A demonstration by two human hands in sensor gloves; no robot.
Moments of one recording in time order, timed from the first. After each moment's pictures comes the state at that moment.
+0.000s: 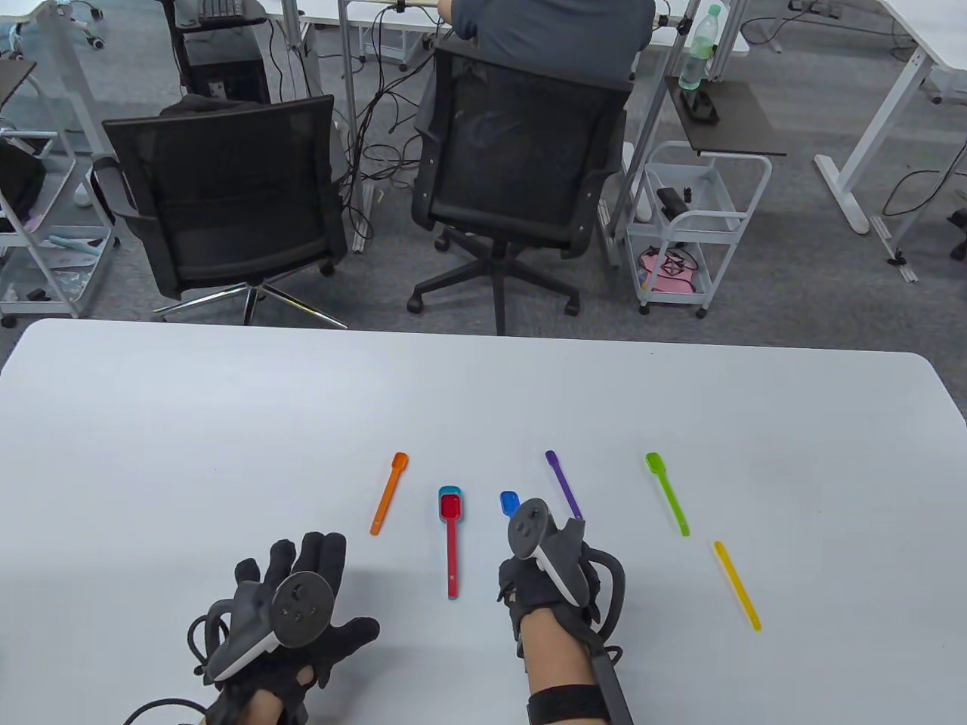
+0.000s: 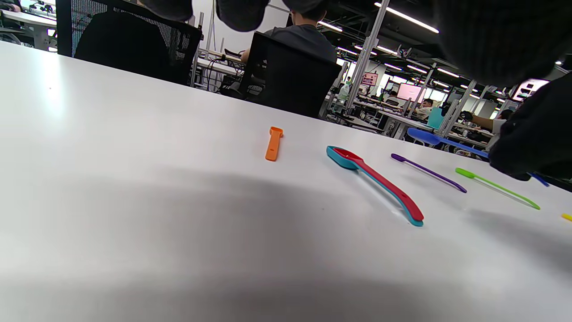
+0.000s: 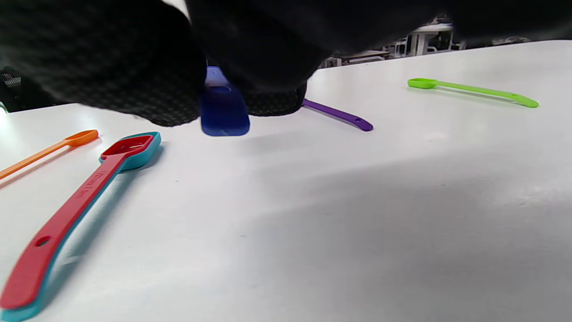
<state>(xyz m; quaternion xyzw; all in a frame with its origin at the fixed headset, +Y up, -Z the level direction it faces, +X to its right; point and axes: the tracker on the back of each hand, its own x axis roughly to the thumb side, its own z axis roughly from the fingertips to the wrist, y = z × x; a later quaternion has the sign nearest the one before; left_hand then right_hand) -0.205 -0.752 -0.253 -0.06 -0.05 0.13 0.99 0.084 -0.751 -0.357 -0.08 0.08 0.99 0.06</state>
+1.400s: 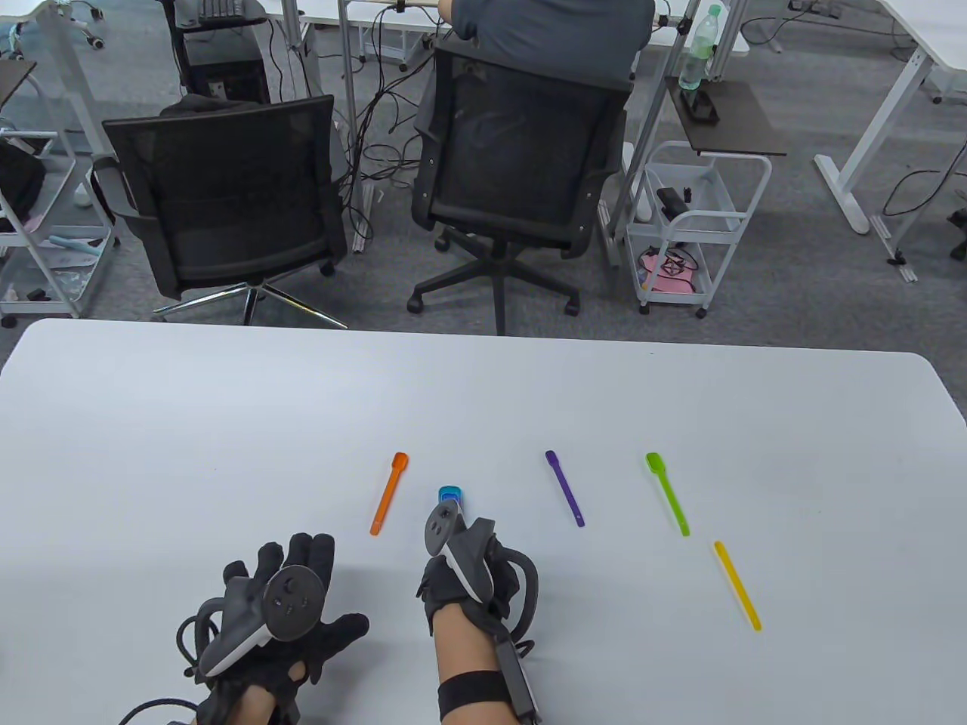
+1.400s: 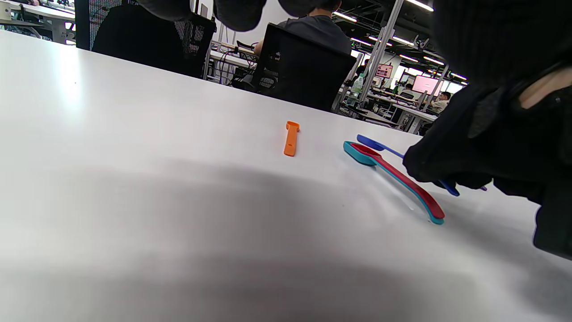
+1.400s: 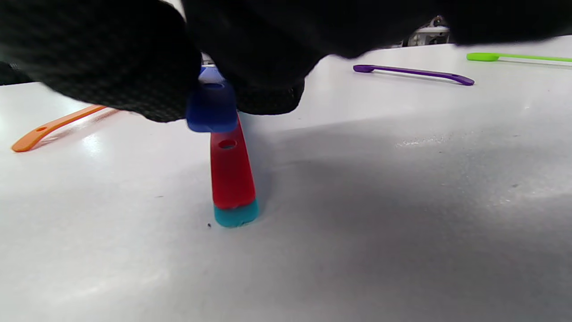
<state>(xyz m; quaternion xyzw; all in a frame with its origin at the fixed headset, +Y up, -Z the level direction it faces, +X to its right) -0.212 -0.749 -0.254 -0.07 -0.04 0.13 0.99 0.006 -0.773 -0.356 -0.09 0.08 0.99 0.04</state>
